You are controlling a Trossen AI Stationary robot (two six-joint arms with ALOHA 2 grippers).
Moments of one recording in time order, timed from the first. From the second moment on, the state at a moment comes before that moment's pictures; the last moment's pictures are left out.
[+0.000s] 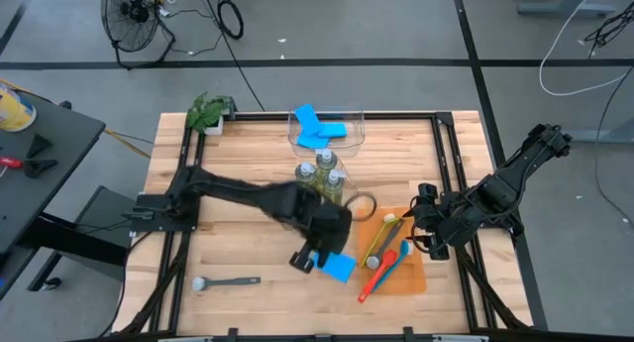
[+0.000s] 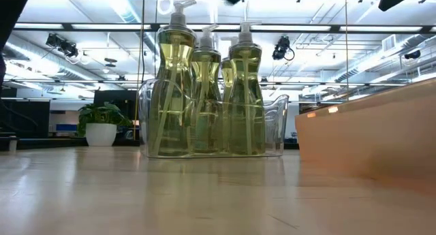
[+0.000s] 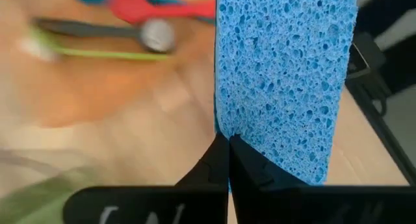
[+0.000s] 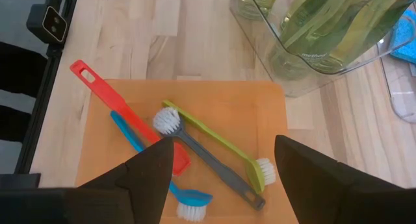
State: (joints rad) left arm -0.25 2.06 2.07 -1.10 0.14 0.25; right arm 0.69 1.04 1.06 -1.02 0.38 0.51
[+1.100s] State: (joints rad) left arm 0.59 2.01 2.30 -1.16 0.22 0.43; right arm 0.68 1.04 1.06 -0.98 0.52 0.66
